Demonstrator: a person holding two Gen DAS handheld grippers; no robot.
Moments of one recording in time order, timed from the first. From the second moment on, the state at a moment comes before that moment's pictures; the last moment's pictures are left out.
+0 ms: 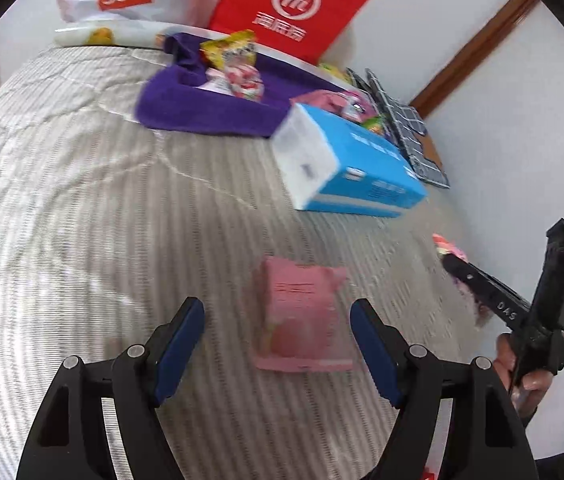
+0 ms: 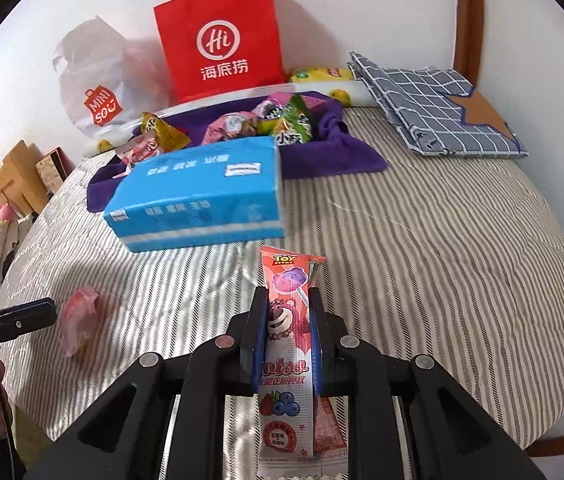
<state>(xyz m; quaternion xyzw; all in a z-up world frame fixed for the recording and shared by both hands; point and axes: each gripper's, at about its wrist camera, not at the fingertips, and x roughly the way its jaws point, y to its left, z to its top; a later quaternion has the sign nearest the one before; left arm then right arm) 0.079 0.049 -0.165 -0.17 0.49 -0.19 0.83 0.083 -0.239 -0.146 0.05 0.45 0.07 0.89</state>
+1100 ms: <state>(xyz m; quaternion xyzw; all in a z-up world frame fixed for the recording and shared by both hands) 0.163 0.043 -0.177 -0.05 0.45 -0.02 0.89 0.183 -0.267 -0.186 0.05 0.46 0.07 0.88</state>
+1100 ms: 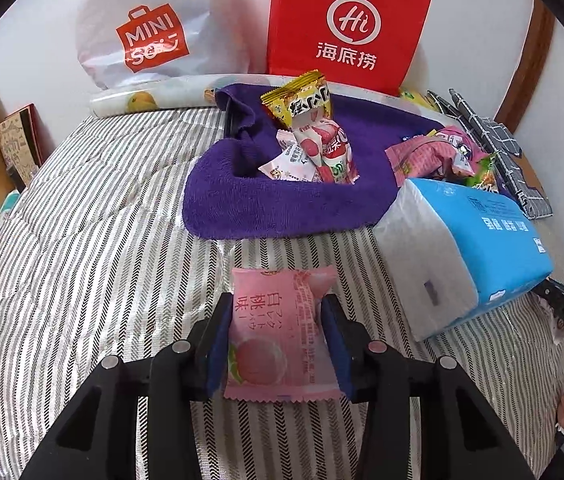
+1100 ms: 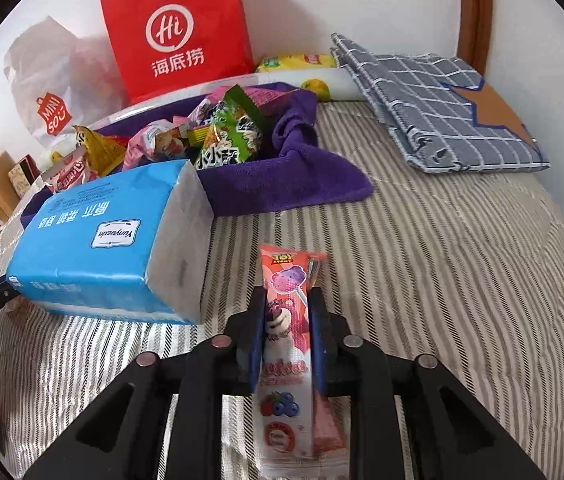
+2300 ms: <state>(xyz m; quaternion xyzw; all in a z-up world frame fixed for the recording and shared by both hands) 0.165 0.040 -0.178 -0.04 0.46 -0.02 0.89 0.186 -0.263 -0.188 0.05 0.47 0.07 0.88</state>
